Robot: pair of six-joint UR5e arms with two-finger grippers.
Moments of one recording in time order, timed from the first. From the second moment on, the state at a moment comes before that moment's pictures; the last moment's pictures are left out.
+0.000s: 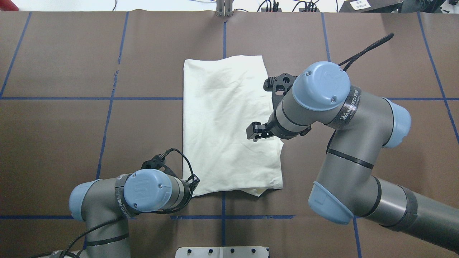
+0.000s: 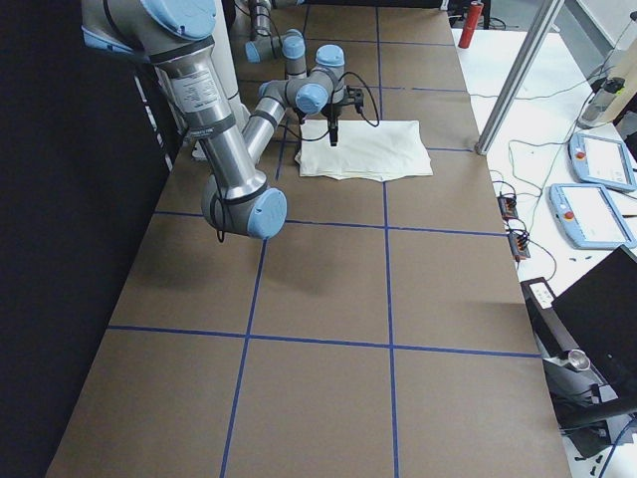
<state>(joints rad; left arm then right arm) -0.25 -2.03 -1.84 -1.74 -1.67 -2.18 0.56 -1.04 1.94 -1.65 1.94 1.11</state>
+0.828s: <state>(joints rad) -0.25 -2.01 -1.90 -1.74 -1.67 -2.10 0.42 -1.05 1.94 -1.64 1.84 1.69</state>
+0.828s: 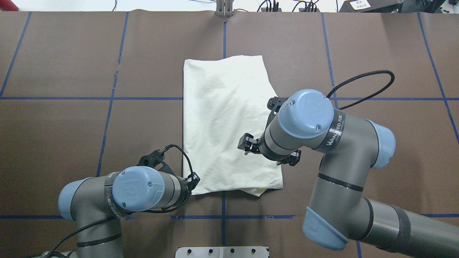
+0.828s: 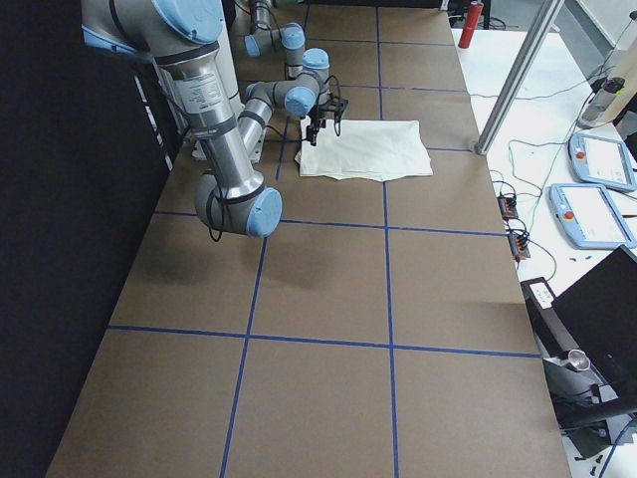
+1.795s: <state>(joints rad) -0.25 -2.02 -1.90 -1.74 -1.67 -2.09 0.26 -1.11 1.89 -1.57 1.63 1.96</state>
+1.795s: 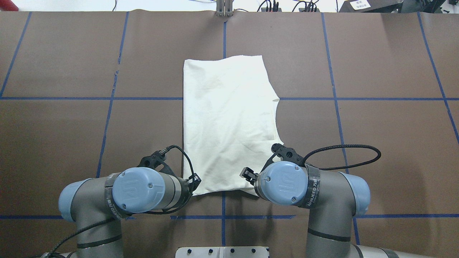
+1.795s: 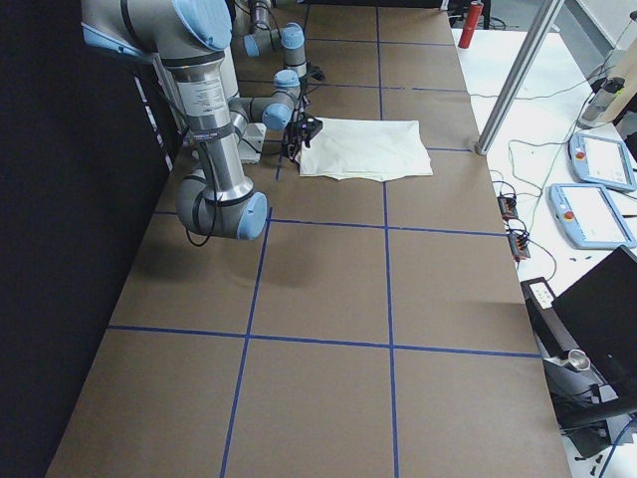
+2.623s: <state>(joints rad) -0.25 -2.02 -1.90 -1.74 -1.67 -2.09 0.27 -1.11 1.85 -1.57 1.64 1.97</state>
